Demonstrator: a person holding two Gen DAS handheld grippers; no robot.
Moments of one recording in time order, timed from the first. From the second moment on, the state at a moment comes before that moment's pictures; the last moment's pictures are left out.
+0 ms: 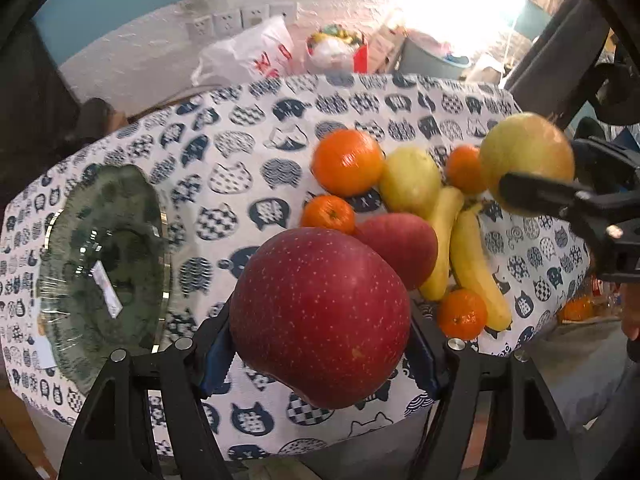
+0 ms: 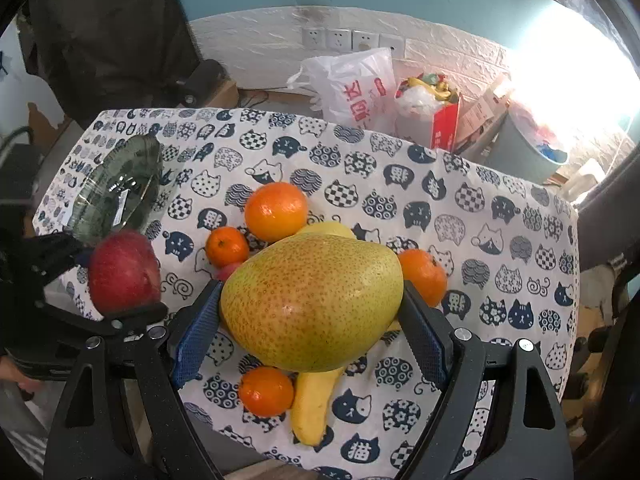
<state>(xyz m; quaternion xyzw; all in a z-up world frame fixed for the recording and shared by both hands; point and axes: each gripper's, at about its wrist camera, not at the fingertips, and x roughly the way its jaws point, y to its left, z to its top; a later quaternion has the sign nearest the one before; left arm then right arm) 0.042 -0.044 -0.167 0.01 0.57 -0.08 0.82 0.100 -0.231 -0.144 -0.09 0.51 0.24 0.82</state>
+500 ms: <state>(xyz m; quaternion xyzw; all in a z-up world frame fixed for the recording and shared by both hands) 0.030 -0.001 -0.128 0.00 0.52 -0.05 0.85 0.105 -0.182 -0.133 -0.10 0.50 0.26 0.82</state>
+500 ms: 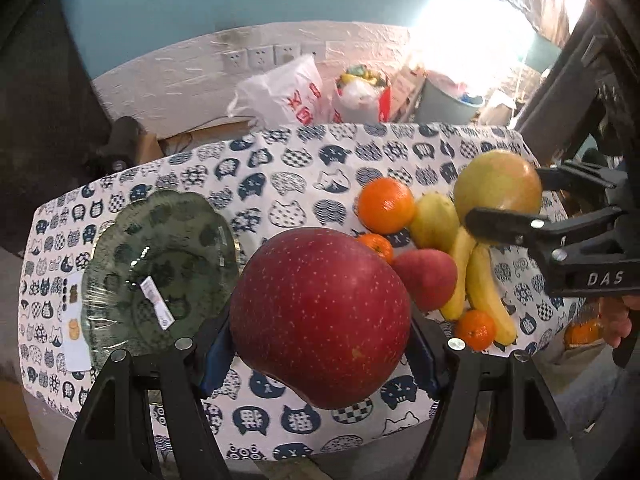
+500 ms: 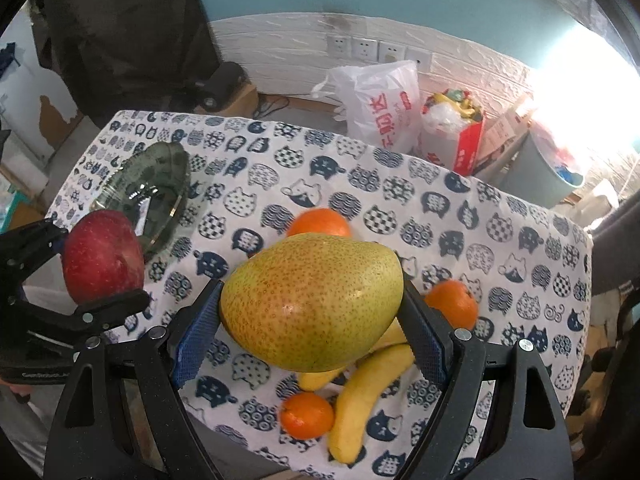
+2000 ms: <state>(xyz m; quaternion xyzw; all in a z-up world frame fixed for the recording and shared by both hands) 0.012 0.181 -0.230 -0.14 0.61 0.07 0.78 0.107 0.045 -0.187 -0.18 0.53 0.39 0.73</state>
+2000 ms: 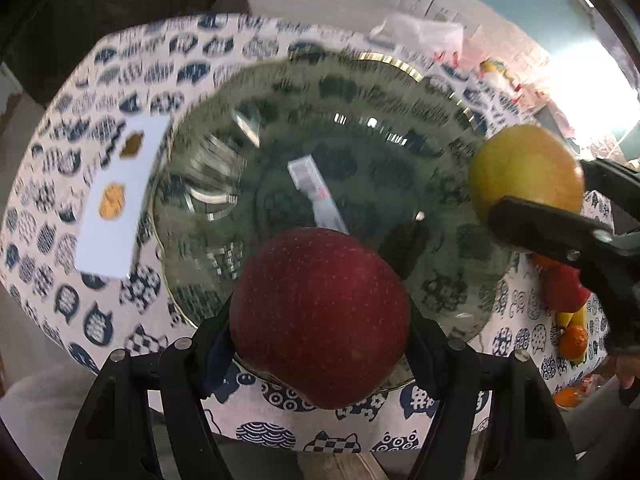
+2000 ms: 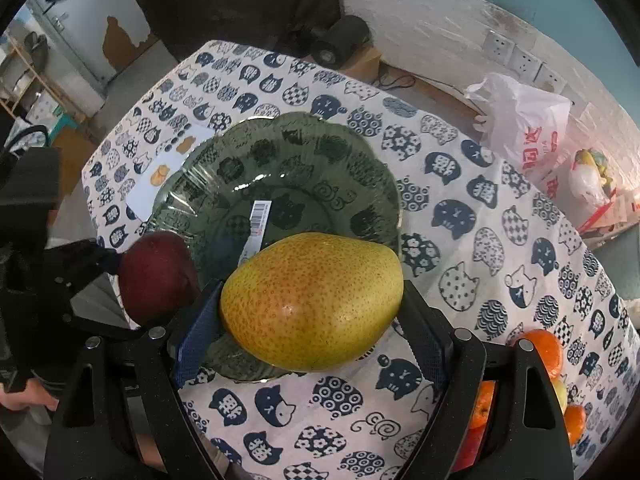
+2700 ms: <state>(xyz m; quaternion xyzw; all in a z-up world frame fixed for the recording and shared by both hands) -0.003 0.182 -0.218 -0.12 0.60 0.09 0.79 0.105 0.063 -0.194 -0.18 0.54 0.40 0.71</state>
